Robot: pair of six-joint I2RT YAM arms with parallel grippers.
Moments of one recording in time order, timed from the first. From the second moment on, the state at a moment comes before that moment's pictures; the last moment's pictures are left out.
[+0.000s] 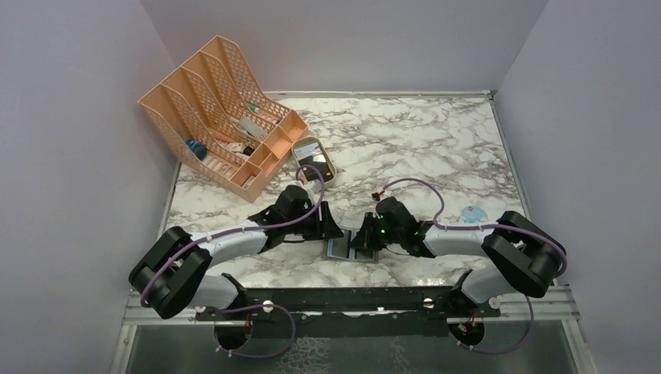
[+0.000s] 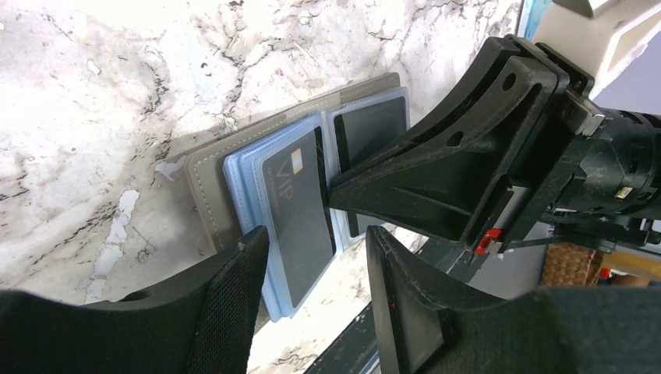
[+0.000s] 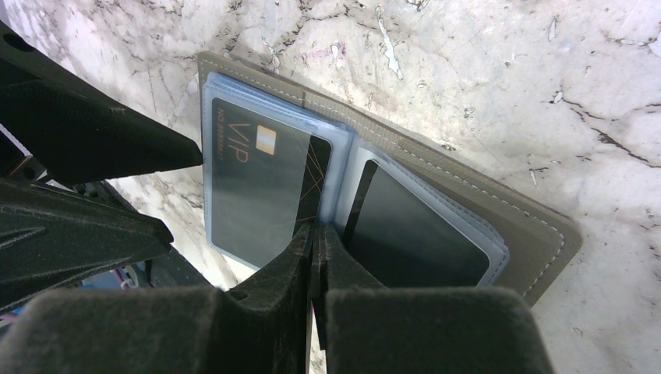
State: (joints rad) left arm -0.71 1.32 0.48 0.15 0.37 -0.80; right arm 0.84 1.45 0.45 0.26 -0.17 0.88
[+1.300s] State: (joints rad) left arm -0.71 1.34 0.48 0.16 0.37 -0.80; right arm 0.84 1.45 0.45 0.26 -0.17 0.88
